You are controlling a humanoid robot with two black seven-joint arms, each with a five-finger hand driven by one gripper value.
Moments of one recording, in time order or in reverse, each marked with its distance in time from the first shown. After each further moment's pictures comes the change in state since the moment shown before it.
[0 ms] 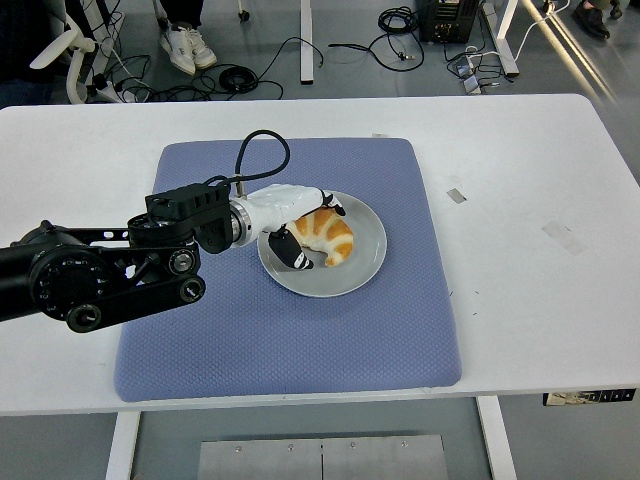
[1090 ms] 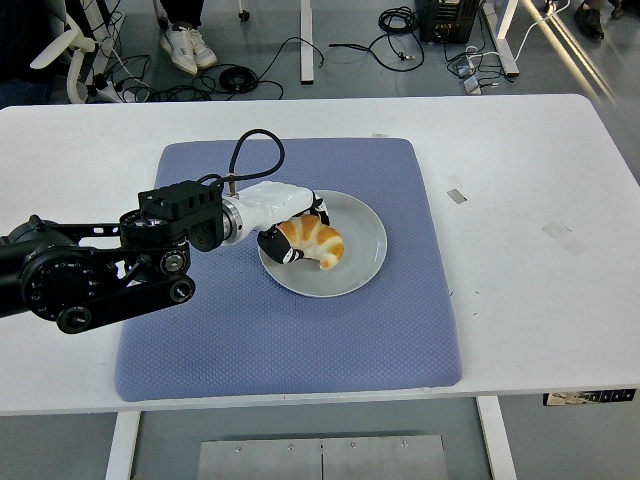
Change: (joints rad) left arm -0.005 0.025 0.000 0.001 0.065 -0.028 -0.003; right arm 0.000 0.000 0.000 0.000 0.000 0.000 0.000
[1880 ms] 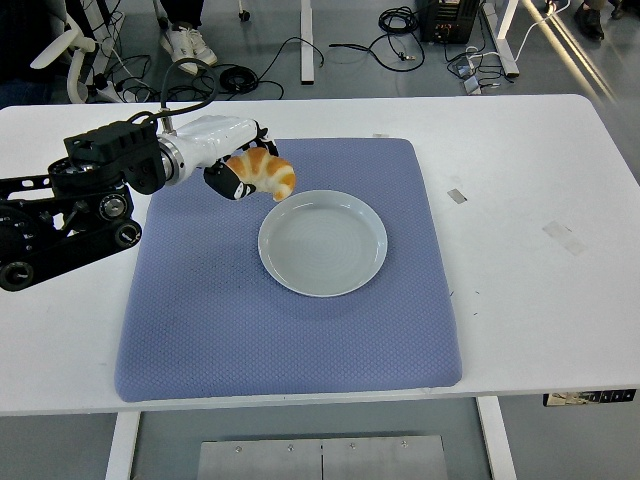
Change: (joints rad) left arm -0.057 0.171 -0.064 0.005 -0.002 0.013 -0.004; right arm 0.000 0.000 0.000 0.000 0.000 0.000 0.000
